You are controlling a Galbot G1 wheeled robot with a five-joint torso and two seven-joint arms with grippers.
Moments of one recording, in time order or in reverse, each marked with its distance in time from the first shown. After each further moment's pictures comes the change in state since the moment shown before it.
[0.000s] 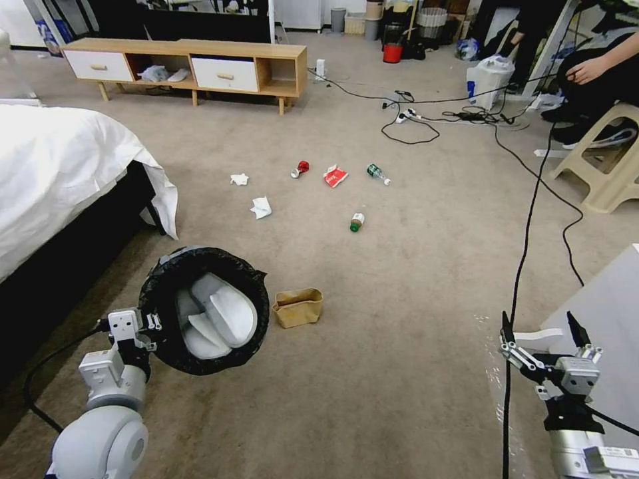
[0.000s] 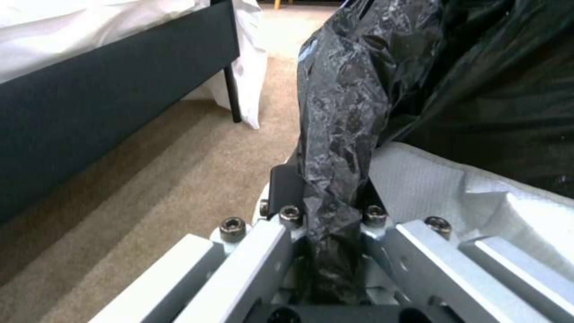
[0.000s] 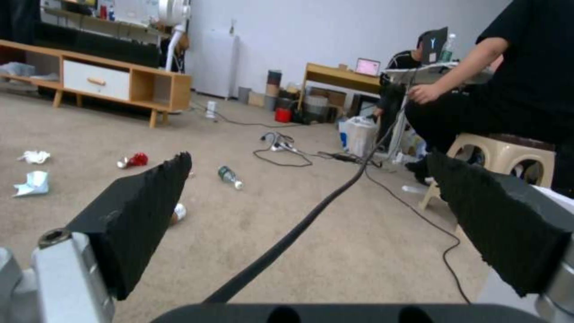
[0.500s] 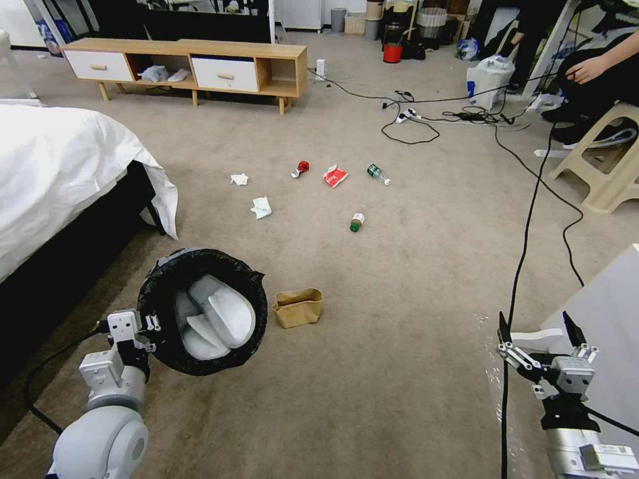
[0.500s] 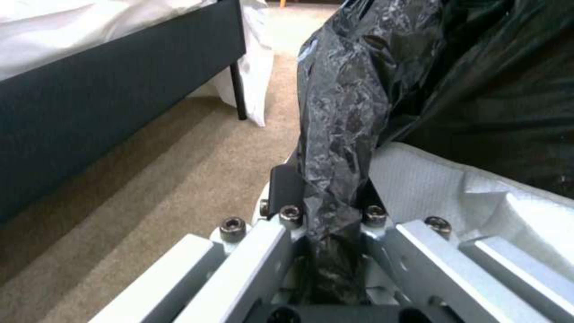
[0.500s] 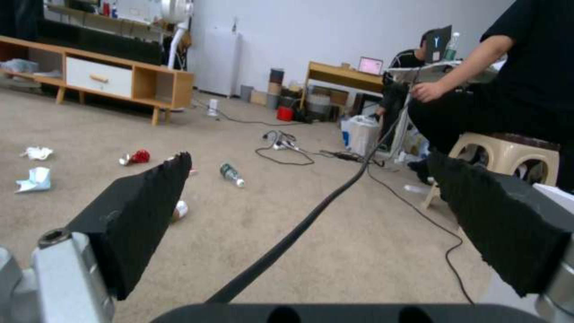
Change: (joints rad) left arm -0.004 -0.004 -0.008 0.013 0.000 -0.003 -0.002; right arm 0.013 0.000 -0.002 -0.014 -0.009 -0.001 -0.008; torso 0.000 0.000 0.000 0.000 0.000
